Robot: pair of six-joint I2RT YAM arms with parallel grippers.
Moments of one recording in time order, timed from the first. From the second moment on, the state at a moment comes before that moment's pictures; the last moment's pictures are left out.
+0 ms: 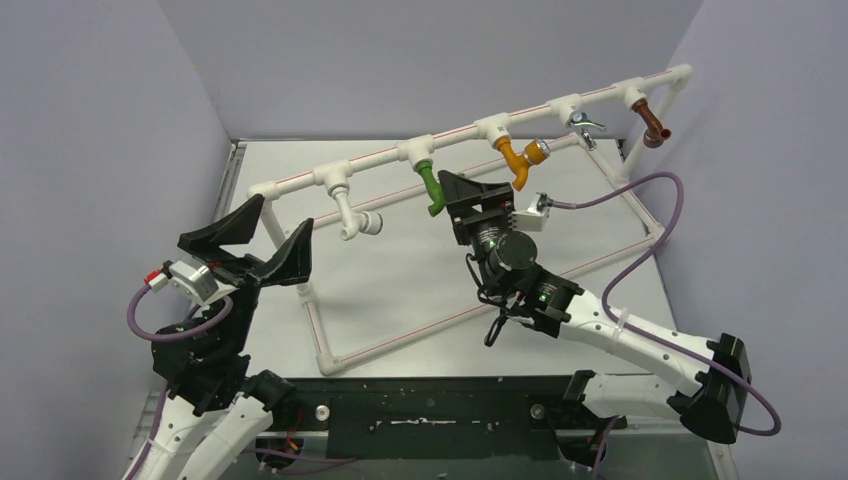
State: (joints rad) left arm -0.53 0.38 0.67 0.40 -0.07 -0.12; right arm 1.00 1.14 0.94 0.30 0.79 1.29
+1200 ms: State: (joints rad) left arm -0.53 0.39 0.67 0.40 -0.07 -0.12; right arm 0.98 0.94 1.11 0.05 0.19 -0.03
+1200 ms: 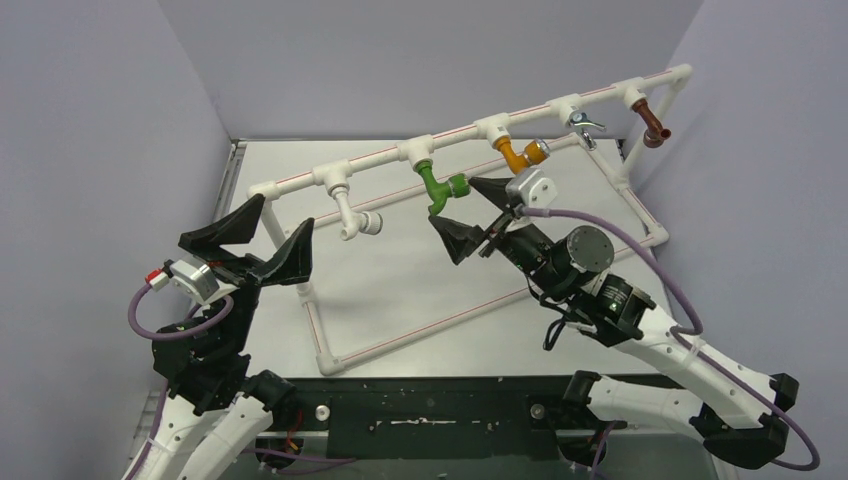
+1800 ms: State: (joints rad) left arm -0.53 0.39 0.67 0.40 -0.07 -0.12; right arm 0.98 0.96 1.12 -0.24 0.03 -1.09
